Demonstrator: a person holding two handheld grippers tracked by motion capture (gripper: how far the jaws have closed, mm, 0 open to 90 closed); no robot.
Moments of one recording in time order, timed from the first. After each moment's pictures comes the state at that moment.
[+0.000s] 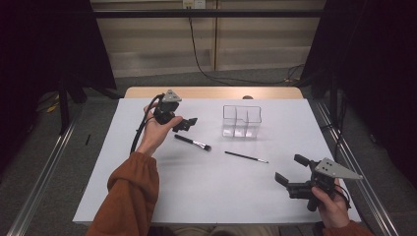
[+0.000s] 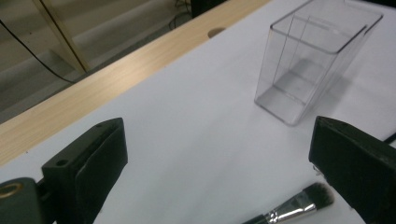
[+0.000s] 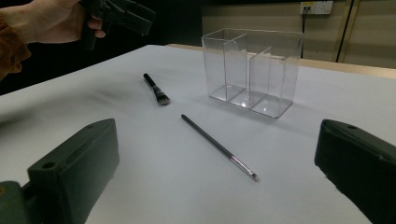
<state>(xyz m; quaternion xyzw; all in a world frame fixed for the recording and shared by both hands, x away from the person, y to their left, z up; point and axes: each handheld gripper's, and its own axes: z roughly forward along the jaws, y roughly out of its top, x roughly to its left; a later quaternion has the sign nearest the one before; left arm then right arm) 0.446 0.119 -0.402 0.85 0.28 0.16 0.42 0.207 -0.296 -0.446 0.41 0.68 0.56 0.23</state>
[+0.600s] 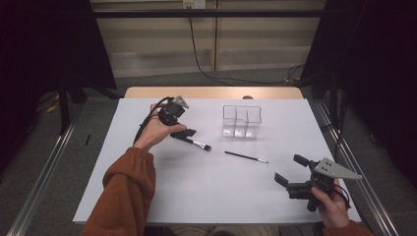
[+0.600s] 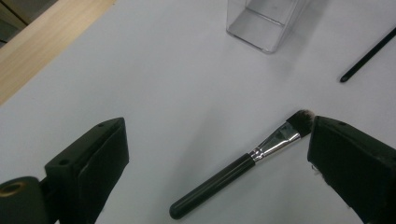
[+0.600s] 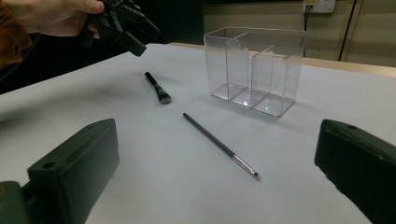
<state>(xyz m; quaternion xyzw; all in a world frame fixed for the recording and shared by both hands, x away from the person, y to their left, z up) 0.455 0.109 -0.412 0.92 0.22 0.09 0.32 0.207 -0.295 -0.447 0.40 0.68 0.56 0.23</state>
